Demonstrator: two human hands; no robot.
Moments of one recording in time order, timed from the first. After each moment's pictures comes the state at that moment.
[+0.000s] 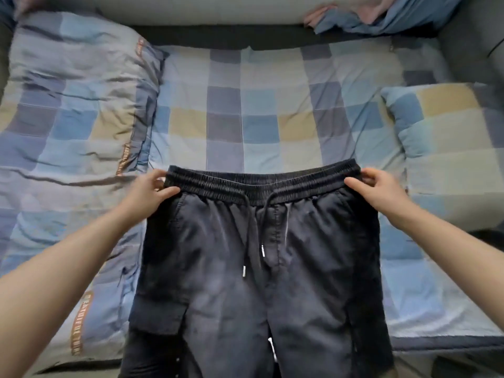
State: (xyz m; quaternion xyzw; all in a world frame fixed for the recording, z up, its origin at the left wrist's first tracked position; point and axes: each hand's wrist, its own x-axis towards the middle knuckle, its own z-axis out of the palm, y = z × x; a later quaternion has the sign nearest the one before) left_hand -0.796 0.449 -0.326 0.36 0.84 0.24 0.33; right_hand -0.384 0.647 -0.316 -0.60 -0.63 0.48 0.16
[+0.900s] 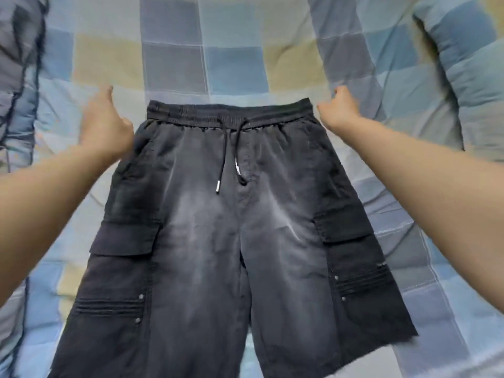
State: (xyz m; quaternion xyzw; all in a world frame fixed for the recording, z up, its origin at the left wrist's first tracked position) left_hand -0.859 0.625 -0.599 0.41 0.89 0.17 0.13; right_hand -0.504 0.828 -0.600 -0.70 -0.66 0.28 0.07
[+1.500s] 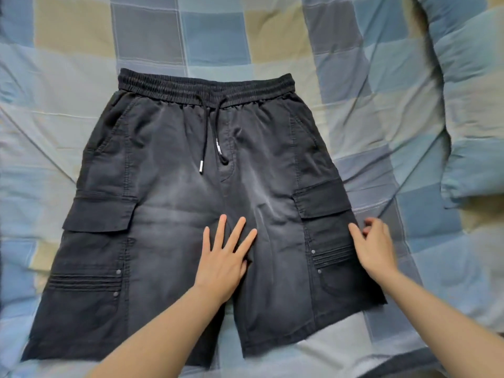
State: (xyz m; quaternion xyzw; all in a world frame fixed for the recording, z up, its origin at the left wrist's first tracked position) left_hand -0.576 0.449 -0.689 0.70 0.67 -0.11 0.24; right_hand -0.285 0.589 -0.663 -0.78 -0.57 0.25 -0.01
